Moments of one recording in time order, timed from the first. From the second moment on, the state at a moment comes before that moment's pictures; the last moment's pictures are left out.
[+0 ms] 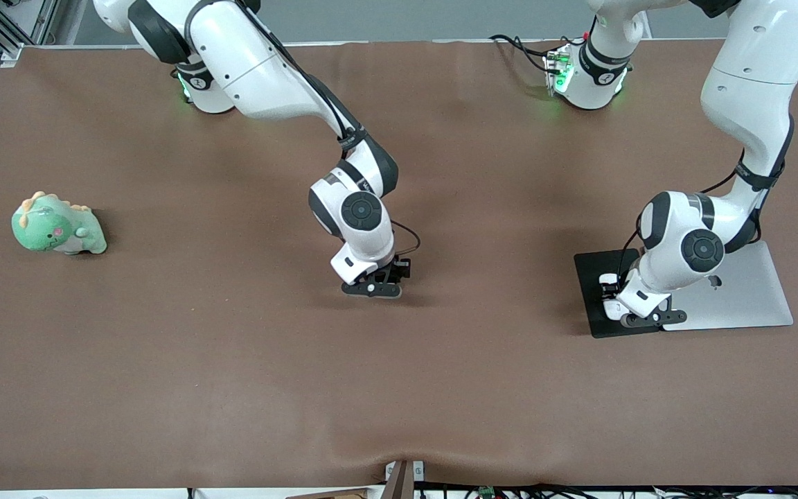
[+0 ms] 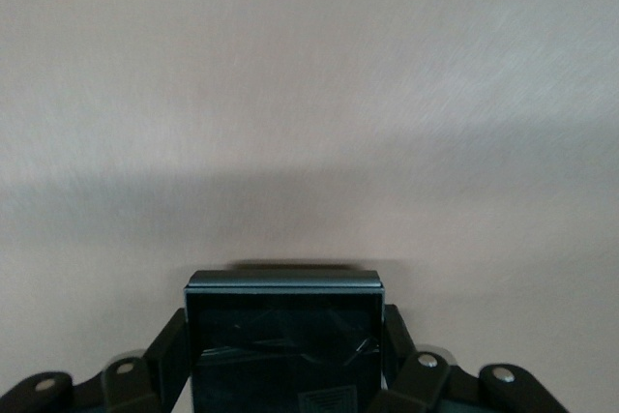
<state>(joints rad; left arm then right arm) 0.12 0.59 -0.18 -1.97 0.19 2.55 -0.24 0.69 0.84 -0.01 -1.44 0.00 2.37 0.79</state>
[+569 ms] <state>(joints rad) 0.12 0.48 -0.20 -1.91 0.19 2.42 -0.24 0.51 0.69 -0.01 -1.47 0.00 2.21 0.61</state>
